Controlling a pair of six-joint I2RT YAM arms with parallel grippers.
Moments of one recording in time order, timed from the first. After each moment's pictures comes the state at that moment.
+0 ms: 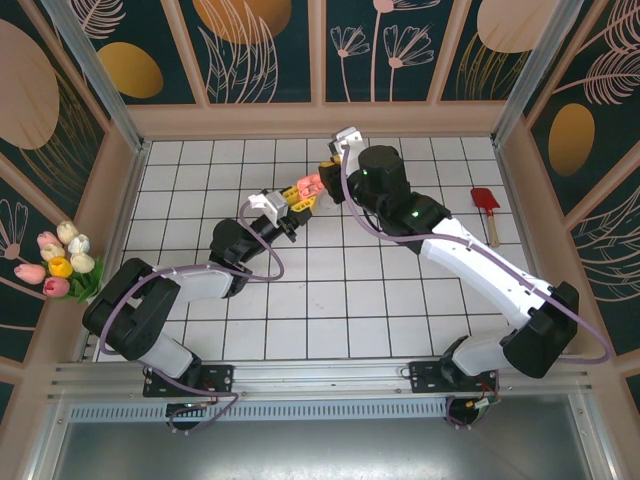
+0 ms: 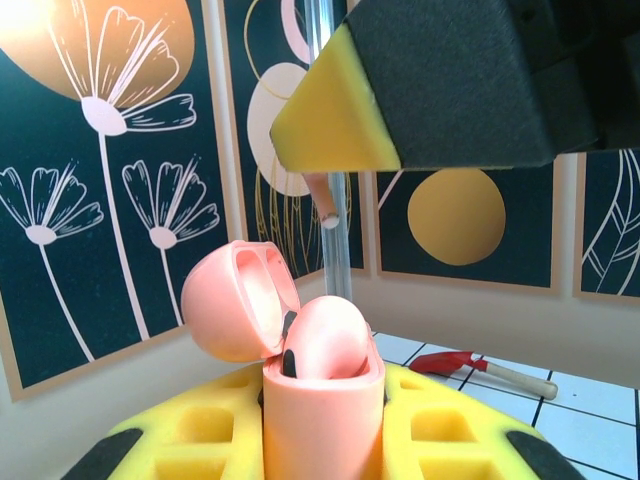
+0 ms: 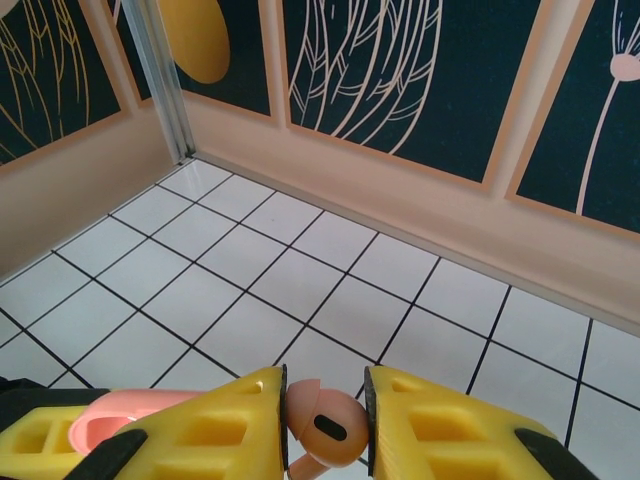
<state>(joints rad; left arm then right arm) -0.59 1.55 0.59 1.29 0.36 -0.05 0.77 1.38 1.33 -0.23 0.13 0.04</state>
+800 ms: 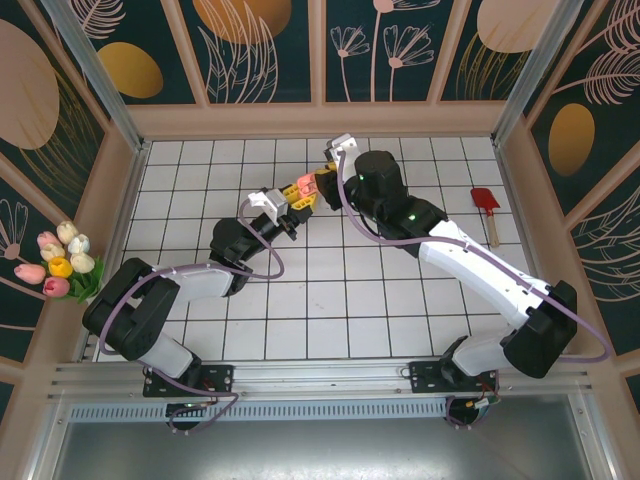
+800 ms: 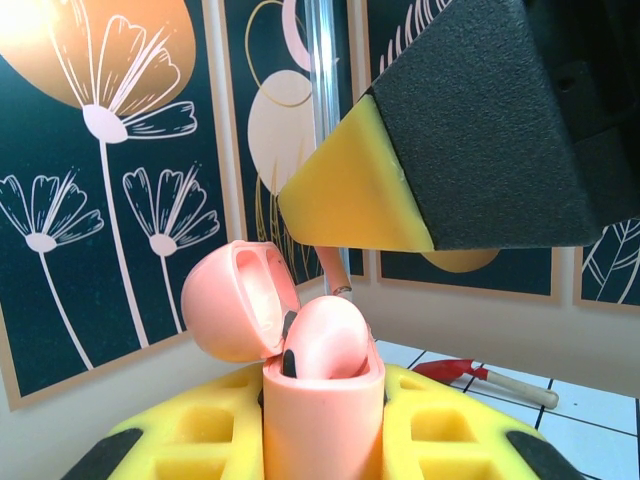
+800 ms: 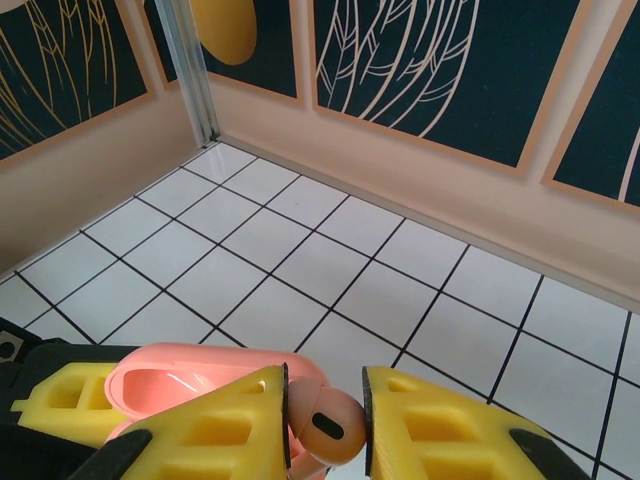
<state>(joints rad) -0.59 1.55 0.60 1.28 0.36 -0.06 0.78 1.38 1.29 -0.22 0.10 0.05</state>
